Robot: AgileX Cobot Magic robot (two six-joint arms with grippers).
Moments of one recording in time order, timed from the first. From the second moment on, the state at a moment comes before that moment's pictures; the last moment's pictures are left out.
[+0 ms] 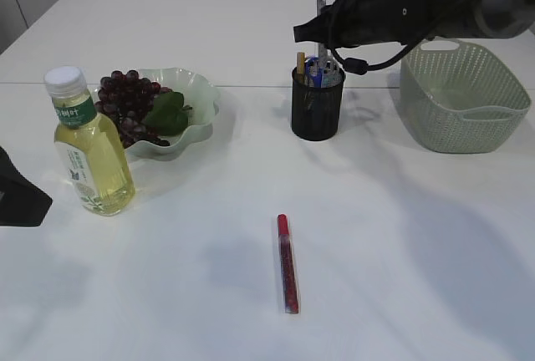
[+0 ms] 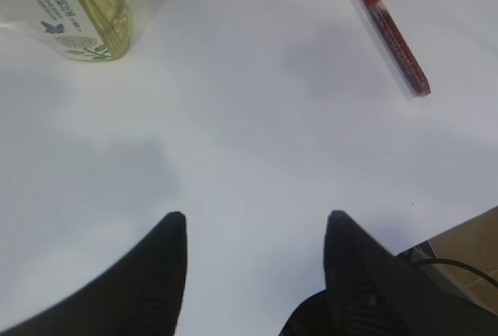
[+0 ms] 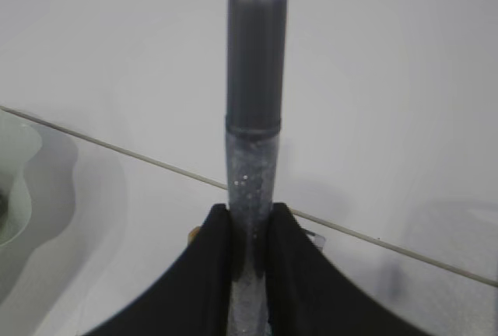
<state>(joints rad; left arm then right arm) -0.53 1.09 -0.87 -0.02 0.90 -0.18 0.29 2.14 -1.68 0.01 0.09 -0.06</state>
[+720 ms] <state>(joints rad) -0.53 1.09 -0.87 -0.02 0.91 -0.18 0.29 2.18 -1.68 0.02 0.10 -0.06</state>
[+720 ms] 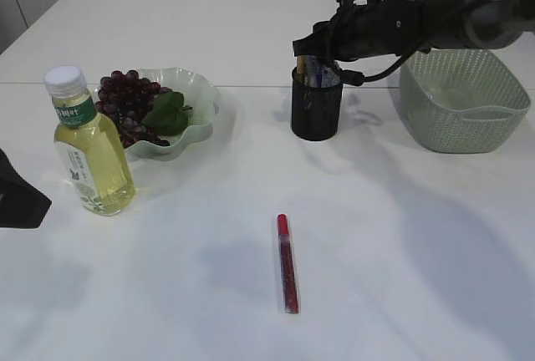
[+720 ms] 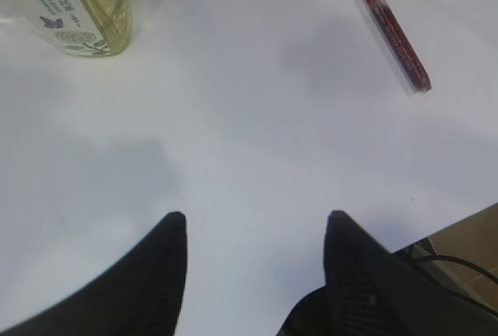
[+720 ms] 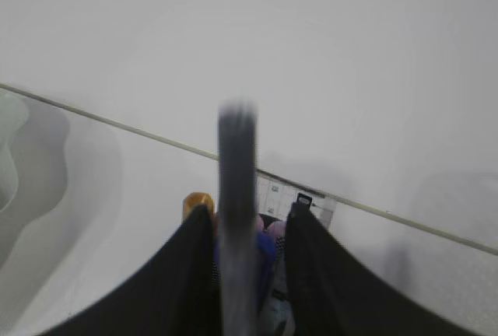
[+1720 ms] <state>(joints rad) -0.53 1.09 -0.87 -0.04 0.93 -0.18 0.33 2.11 -1.97 0.31 1.22 -0.02</state>
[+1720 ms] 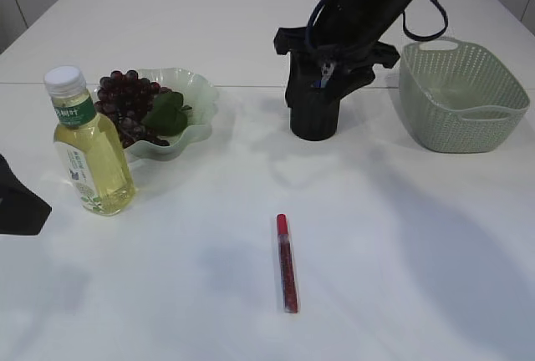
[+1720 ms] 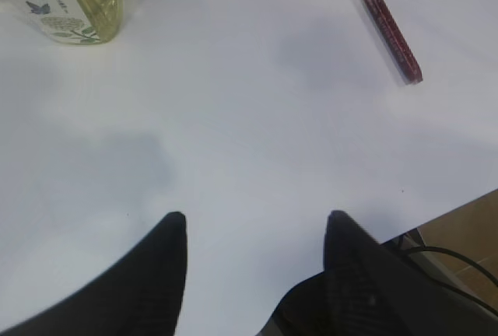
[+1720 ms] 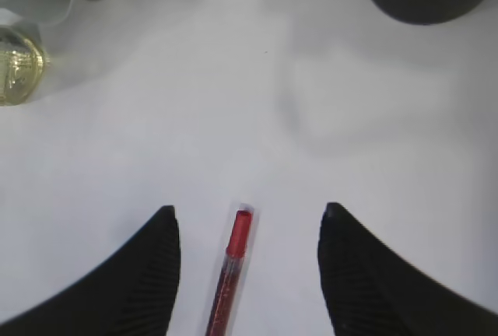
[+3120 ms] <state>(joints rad) -0.53 1.09 -0.87 -0.05 0.90 -0.19 0.60 2.12 -1.62 0.12 1.20 0.39</state>
